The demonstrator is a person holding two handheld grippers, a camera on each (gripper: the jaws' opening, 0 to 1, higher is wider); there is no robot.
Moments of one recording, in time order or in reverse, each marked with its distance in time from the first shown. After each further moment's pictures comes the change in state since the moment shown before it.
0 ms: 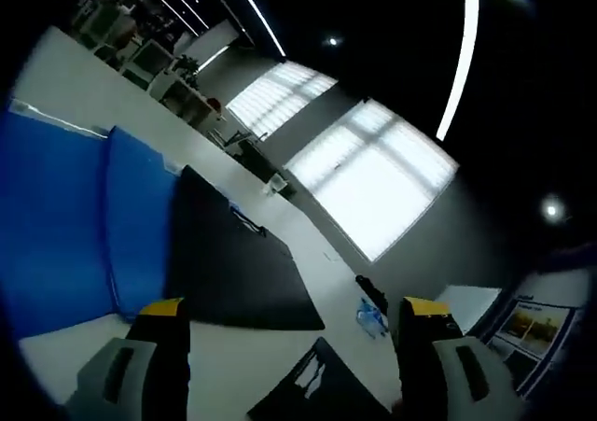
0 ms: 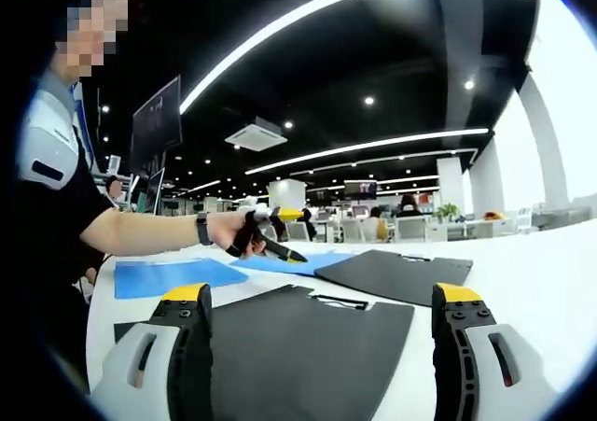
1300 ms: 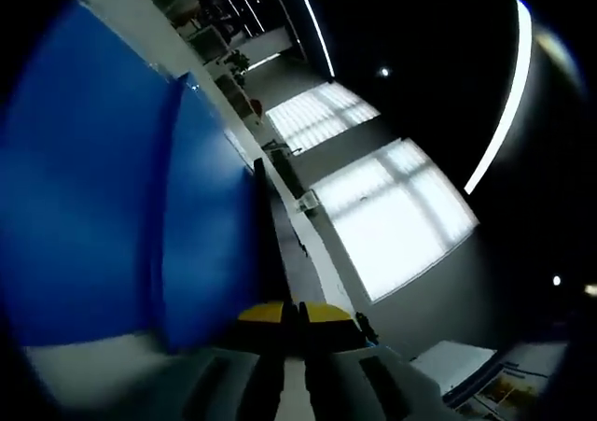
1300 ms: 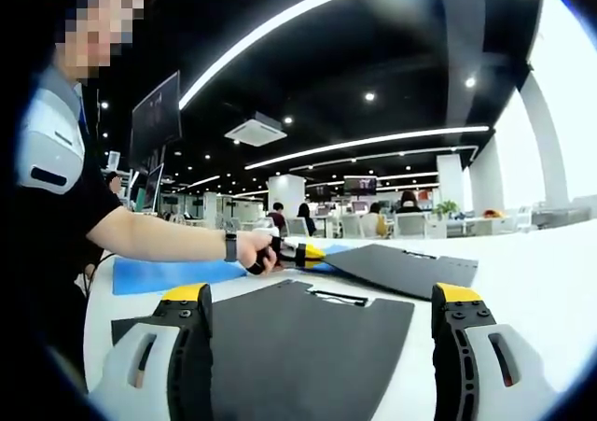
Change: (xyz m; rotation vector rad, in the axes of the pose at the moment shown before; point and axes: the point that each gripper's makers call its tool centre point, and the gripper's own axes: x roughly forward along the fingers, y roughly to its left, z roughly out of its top) left arm 0.029 0.068 -0.003 -0.325 -0.134 0.002; right arm 0.005 0.000 -0.006 -0.006 0.028 -0.001
